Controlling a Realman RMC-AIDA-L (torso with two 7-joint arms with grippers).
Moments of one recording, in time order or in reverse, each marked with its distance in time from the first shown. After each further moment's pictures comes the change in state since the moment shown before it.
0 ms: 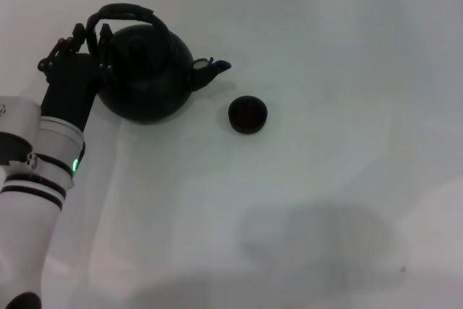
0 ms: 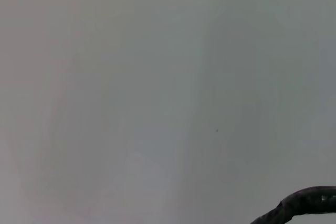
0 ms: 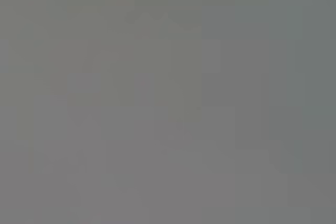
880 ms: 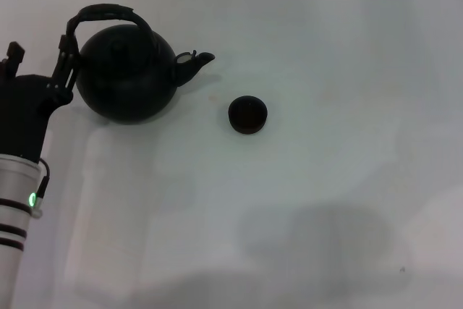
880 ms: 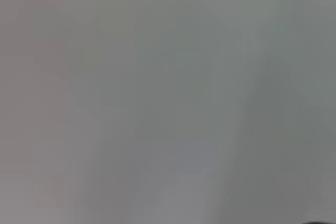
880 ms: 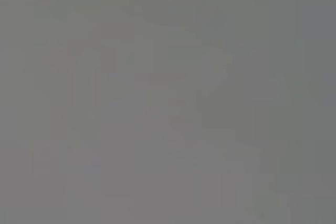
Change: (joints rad) left arm 0.128 0.004 0.061 0.040 0.009 0.202 -0.173; right arm -0.022 0.002 0.000 0.000 0.012 -0.005 0.005
